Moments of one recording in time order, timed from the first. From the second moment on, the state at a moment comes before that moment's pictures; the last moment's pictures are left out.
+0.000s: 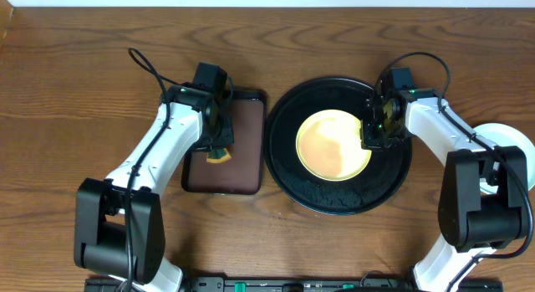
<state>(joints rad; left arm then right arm) -0.24 1.73 1.23 -0.92 -0.01 -0.39 0.11 1.90 1.20 -0.79 -0.13 0.15</state>
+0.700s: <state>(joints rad) -0.03 1.22 1.39 -1.15 0.04 -0.38 0.31 1.55 1.24 -0.70 -0.06 0.07</state>
